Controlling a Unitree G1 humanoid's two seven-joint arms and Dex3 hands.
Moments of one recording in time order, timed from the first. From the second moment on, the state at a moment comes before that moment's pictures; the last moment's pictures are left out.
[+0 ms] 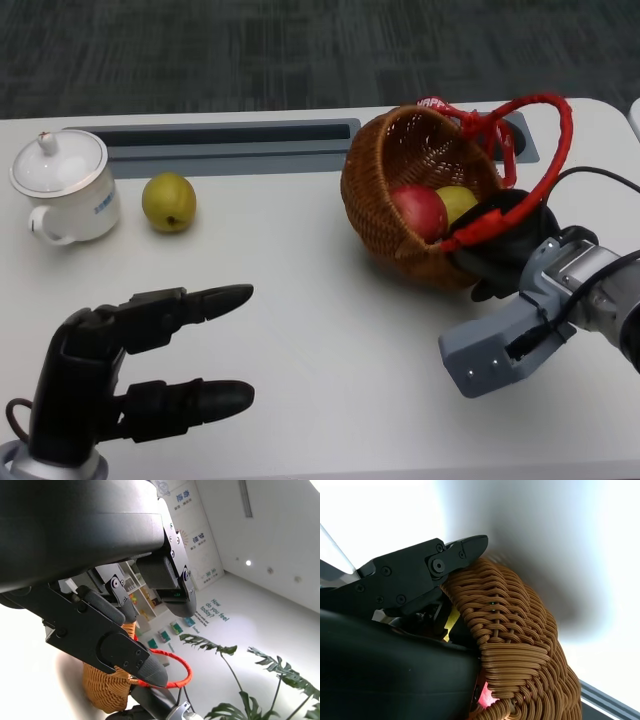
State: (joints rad) left arm -0.02 0.09 0.06 0.35 -0.05 -1.13 -0.23; right arm -0.98 -0.21 0.83 1.37 -0.97 -0.38 -0.36
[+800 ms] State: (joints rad) left arm 0.21 0.08 0.05 0.26 -0.07 -1.24 -0.22; right arm -1.06 -0.27 0.61 1.41 -0.85 -0.18 -0.14
